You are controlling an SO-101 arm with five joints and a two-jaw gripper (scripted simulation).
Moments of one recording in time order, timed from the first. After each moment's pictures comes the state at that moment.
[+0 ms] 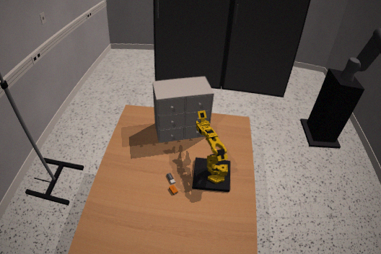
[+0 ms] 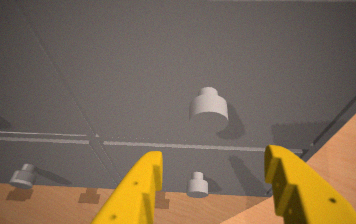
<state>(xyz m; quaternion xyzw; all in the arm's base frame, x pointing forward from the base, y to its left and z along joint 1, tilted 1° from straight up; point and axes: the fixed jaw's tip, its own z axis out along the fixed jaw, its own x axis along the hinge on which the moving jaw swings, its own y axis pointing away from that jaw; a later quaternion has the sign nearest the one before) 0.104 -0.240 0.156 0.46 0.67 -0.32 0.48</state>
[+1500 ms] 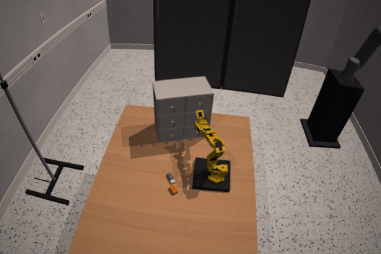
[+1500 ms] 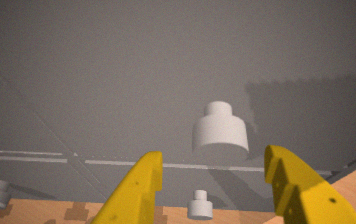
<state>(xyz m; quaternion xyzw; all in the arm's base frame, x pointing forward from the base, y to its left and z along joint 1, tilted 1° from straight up) 0.113 -0.264 0.136 0.46 0.68 -0.32 0.47</state>
